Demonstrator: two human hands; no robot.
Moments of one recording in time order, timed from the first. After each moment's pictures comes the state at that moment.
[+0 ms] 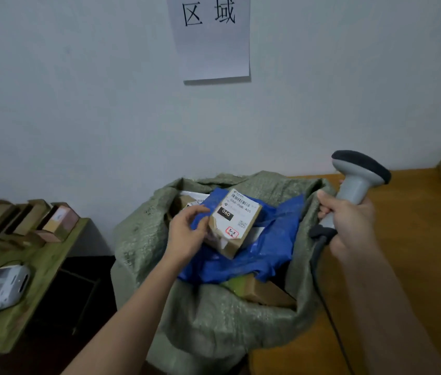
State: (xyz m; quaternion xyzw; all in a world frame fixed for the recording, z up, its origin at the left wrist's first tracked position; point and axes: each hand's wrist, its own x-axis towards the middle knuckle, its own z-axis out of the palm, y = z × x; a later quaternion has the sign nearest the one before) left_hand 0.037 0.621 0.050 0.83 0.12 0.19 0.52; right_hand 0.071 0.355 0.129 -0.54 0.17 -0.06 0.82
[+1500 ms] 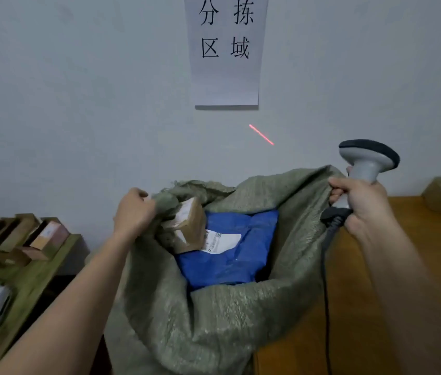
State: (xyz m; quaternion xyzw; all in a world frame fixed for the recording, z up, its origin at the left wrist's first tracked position) left_hand 0.061 0.741 0.143 0.87 0.31 0.15 0.34; right_hand 0.115 0.377 0.189 -0.51 0.16 -0.07 0.84
